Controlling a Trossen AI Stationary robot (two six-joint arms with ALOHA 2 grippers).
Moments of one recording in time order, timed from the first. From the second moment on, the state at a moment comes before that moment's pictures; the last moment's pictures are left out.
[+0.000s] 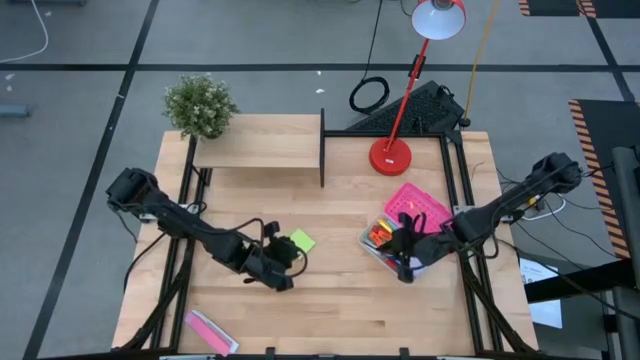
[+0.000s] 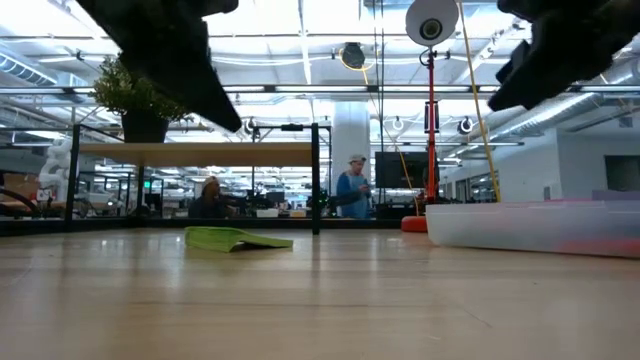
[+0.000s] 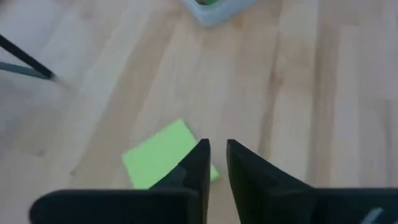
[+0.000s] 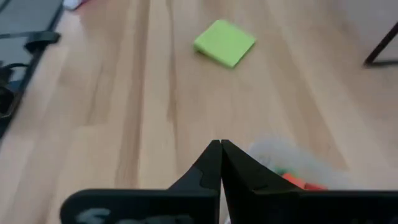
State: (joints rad) left arm -0.47 1.58 0.99 -0.36 -0.54 -0.53; right arm 0.51 1.10 0.57 -0.19 0.41 0.46
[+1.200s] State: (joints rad) left arm -0.41 1.67 0.82 -0.53 -0.51 -0.65; right arm 0.25 2.05 1.26 0.02 0.29 -0.12
